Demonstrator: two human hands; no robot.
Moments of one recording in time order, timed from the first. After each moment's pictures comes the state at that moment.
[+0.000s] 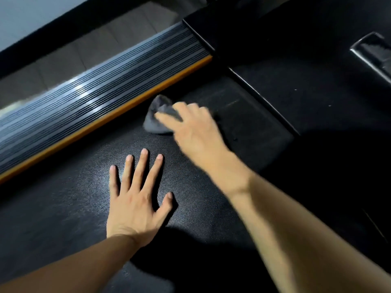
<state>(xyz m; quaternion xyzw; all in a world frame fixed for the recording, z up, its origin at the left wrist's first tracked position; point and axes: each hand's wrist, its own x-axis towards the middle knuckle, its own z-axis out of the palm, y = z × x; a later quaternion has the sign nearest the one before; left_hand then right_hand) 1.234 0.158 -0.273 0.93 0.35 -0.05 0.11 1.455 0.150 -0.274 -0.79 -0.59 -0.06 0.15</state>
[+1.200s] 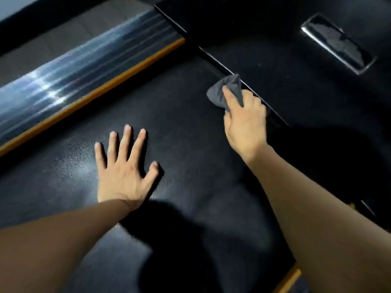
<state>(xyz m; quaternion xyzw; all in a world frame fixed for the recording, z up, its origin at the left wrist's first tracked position) 1.235 0.154 -0.278 0.92 0.37 -0.02 0.11 1.497 0.012 -0.272 -0.93 -0.36 -0.10 0.08</state>
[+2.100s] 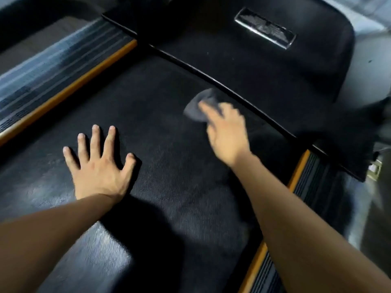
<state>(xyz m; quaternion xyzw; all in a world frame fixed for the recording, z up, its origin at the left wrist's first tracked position) 1.231 0.154 -0.285 0.93 0.36 0.02 0.10 1.437 -0.058 -0.271 -0.93 -0.33 -0.09 0.14</state>
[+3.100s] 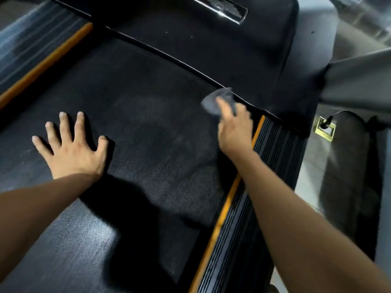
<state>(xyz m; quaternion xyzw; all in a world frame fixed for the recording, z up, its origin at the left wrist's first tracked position) 1.231 0.155 -0.286 0.93 0.35 0.03 0.10 1.398 -0.159 -0.261 -0.97 -0.15 -0.07 0.16</state>
